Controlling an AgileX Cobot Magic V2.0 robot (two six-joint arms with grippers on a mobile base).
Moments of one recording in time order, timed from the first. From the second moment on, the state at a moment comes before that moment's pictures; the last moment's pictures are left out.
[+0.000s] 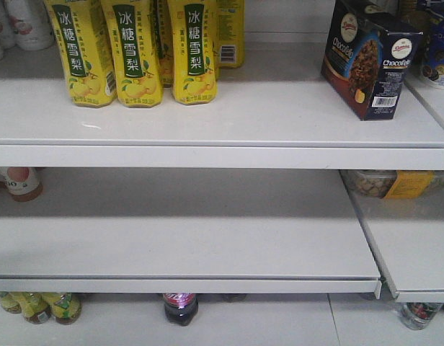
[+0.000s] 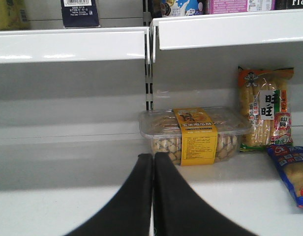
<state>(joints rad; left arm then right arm) 0.04 -0.01 0.03 0.08 0.23 -0.18 -0.05 -0.01 0.03 -0.02 0.09 0.02</state>
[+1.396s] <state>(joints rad) 0.04 -0.01 0.03 0.08 0.23 -0.18 -0.05 -0.01 0.03 -0.01 0.09 0.02</state>
